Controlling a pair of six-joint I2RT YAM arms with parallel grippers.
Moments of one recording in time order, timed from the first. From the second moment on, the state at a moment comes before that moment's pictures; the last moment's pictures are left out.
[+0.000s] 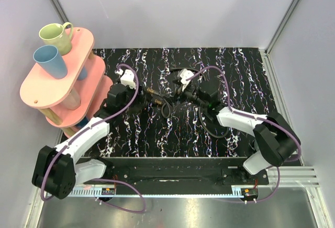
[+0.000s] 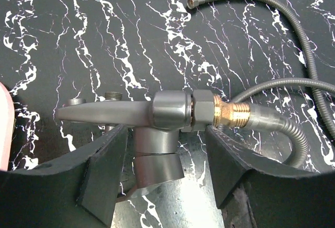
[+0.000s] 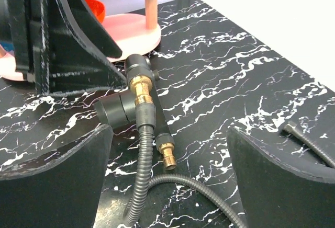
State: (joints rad) left arm -0.41 1.14 0.68 0.12 -0.06 -0.14; right arm 0.67 1.55 0.82 0.71 -0.35 -0.06
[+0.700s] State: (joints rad) left arm -0.41 1.33 0.55 0.53 -0.17 -0.18; right arm 0.67 1.48 0.80 0.70 -0.31 -0.08
